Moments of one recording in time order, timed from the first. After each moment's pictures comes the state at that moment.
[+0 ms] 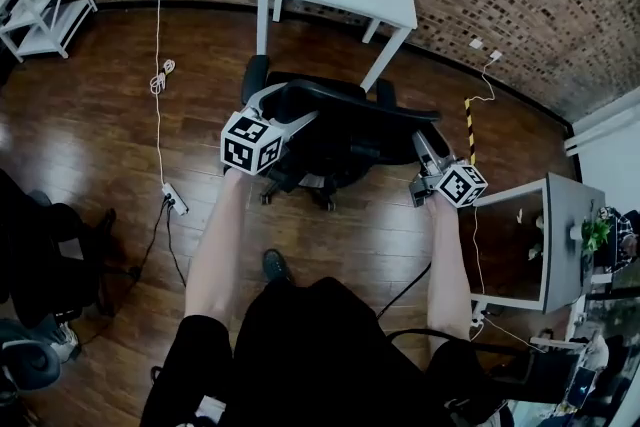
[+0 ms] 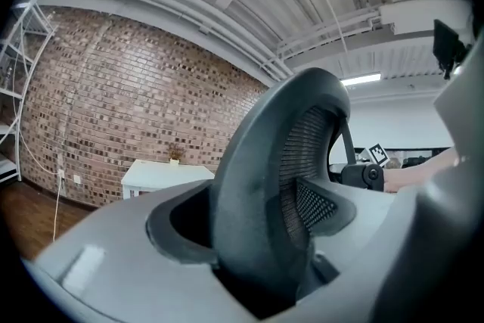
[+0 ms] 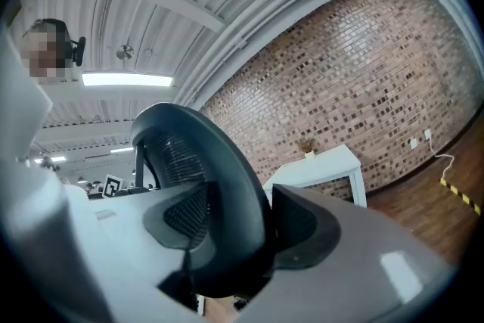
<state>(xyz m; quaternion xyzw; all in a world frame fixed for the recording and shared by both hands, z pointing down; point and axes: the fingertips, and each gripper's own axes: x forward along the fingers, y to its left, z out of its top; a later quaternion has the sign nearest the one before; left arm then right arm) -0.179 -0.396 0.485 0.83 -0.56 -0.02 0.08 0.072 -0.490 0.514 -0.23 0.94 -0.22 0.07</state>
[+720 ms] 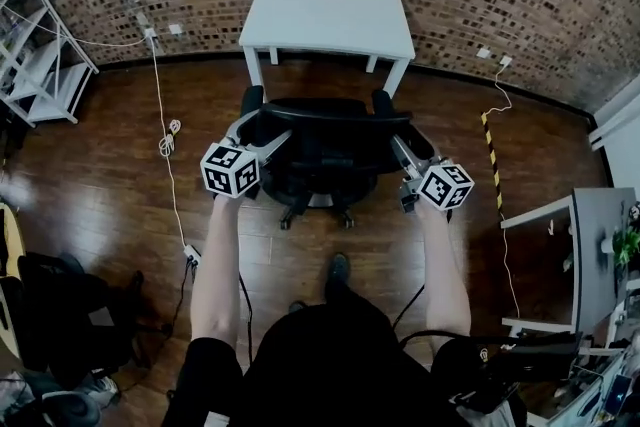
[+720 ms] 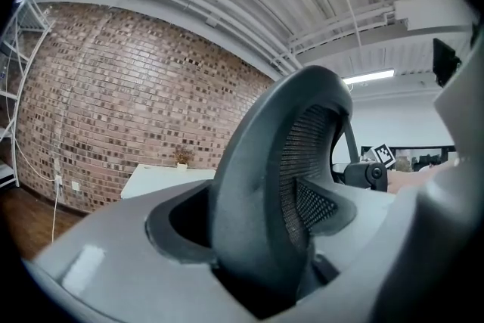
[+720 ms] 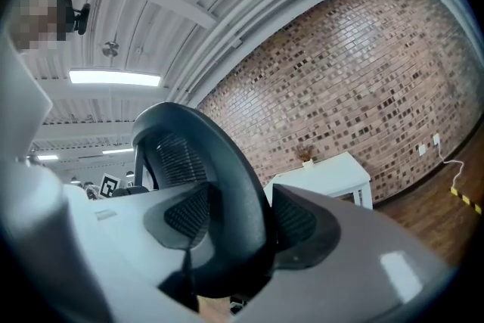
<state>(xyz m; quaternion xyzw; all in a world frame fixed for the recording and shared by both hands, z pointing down) -0.192 -0.514 0.519 0.82 -0.57 -0.02 0.07 0.058 -0.600 0.538 -0.23 0.95 -0.20 0.10</state>
